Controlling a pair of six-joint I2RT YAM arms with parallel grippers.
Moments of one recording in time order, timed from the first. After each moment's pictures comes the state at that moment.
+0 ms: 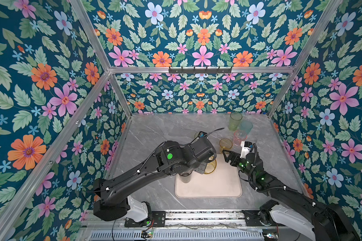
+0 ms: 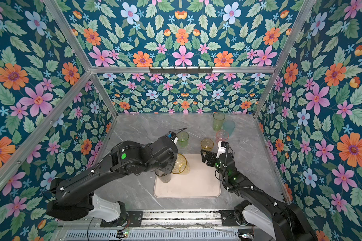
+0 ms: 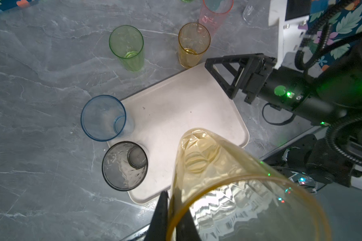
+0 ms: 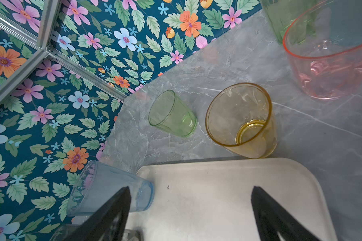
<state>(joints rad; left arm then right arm) -1.27 1.45 1.80 -1.40 -0.34 -0.67 0.49 1.01 0.38 0.30 0.00 0.74</state>
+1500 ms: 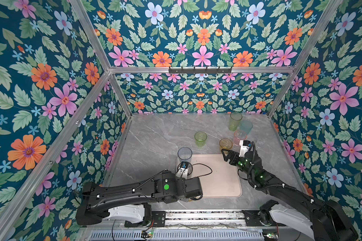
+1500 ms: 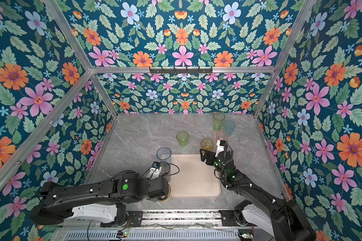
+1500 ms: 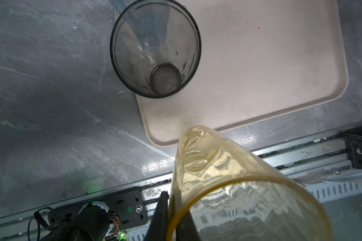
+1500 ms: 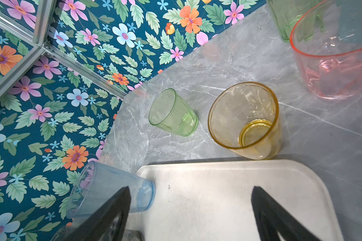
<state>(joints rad) -1.47 1.18 1.17 -1.40 -0.37 -1.11 0.49 1.04 0.40 0.29 -0.01 0.74</state>
